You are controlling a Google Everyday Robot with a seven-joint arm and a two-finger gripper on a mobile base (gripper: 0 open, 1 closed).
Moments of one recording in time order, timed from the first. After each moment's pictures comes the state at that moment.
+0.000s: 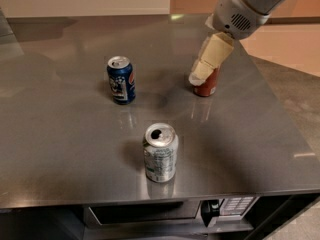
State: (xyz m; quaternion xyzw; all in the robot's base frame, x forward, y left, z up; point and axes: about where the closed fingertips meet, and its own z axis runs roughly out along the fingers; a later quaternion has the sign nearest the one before) arm 0.561 -0.100 0.978 -0.59 0.76 0.06 0.26
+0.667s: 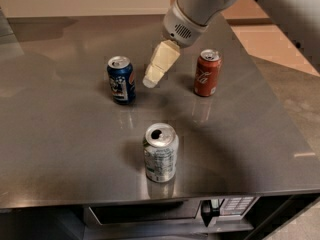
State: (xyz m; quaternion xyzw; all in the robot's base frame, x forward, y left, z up) arm 0.596 -0.006 0.940 -0.60 0.75 0.12 0.25
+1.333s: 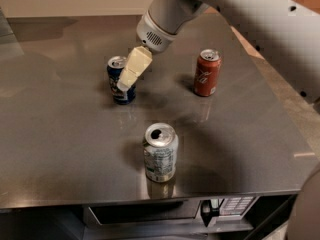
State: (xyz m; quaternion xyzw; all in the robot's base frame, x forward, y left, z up) arm 0.607 0.065 0.916 -0.61 0.73 0.17 0.25
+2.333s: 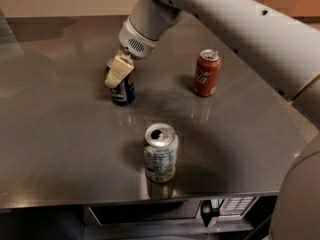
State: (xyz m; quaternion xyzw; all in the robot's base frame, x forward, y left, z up) arm 0.601 0.105 0.903 -0.63 0.72 0.18 0.24
